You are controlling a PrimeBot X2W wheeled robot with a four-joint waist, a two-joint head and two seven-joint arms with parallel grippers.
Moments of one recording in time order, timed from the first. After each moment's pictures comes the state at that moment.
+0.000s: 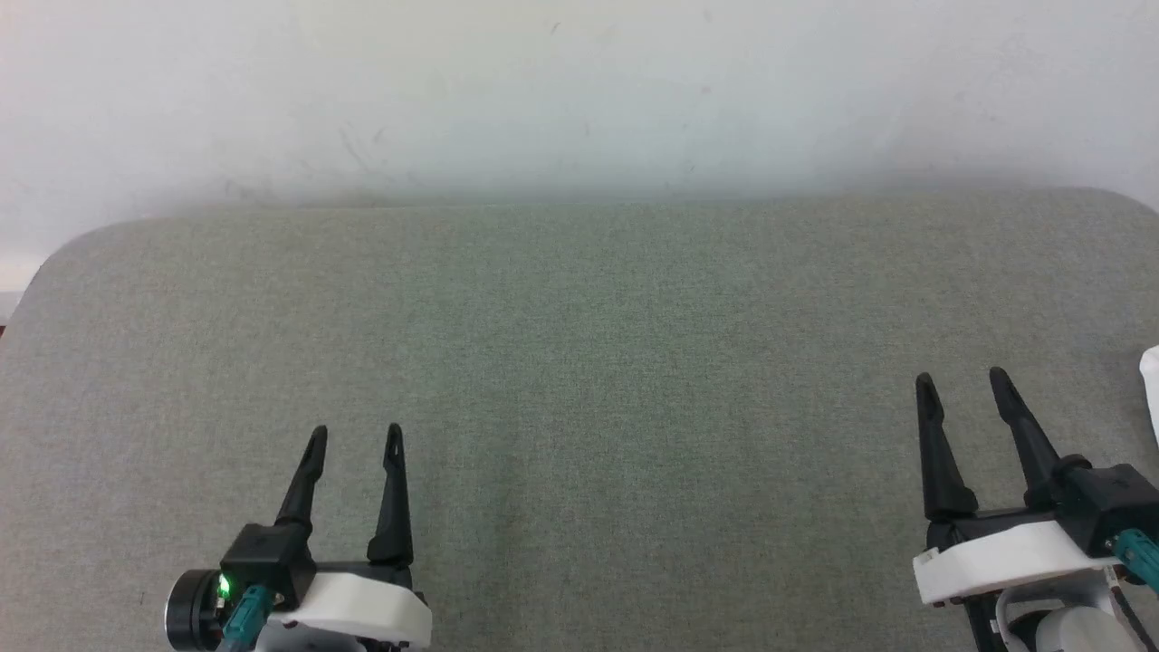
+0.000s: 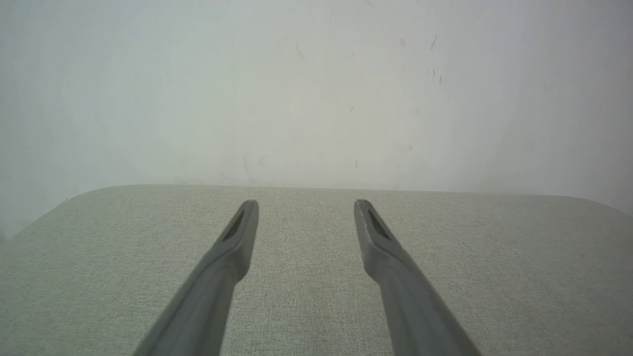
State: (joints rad) left arm 0.03 0.05 -0.04 0.07 -0.11 0.01 -0.26; right arm -0.01 -0.06 -0.07 0.08 0.11 0.13 -0.24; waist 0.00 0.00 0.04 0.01
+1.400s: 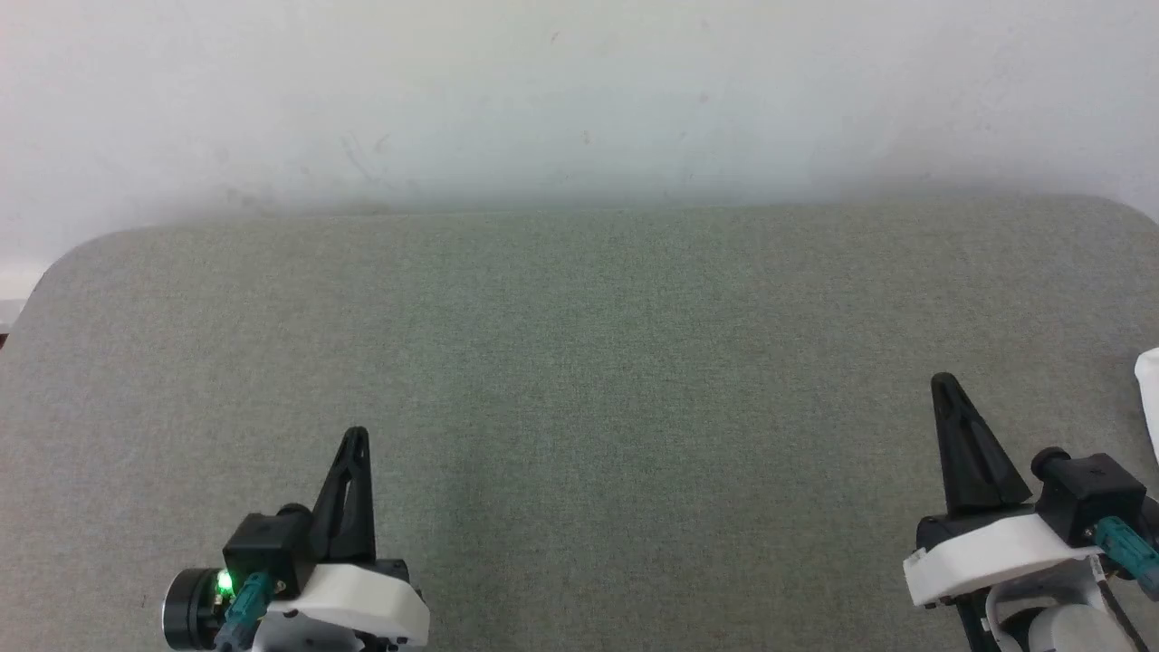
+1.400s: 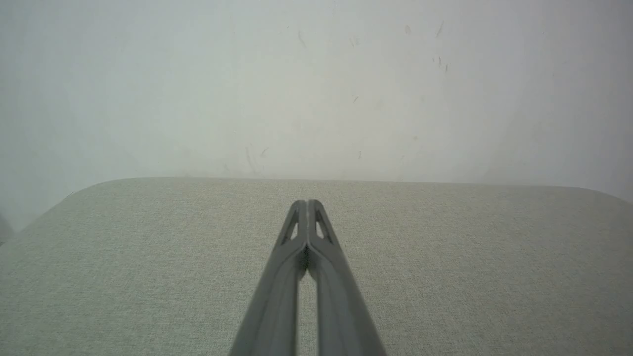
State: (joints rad) left arm 0.03 0.05 -0.03 0.06 -0.10 0.02 -0.19; right arm -0.01 -0.06 -0.05 0.06 0.09 0.13 -0.19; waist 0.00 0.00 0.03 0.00
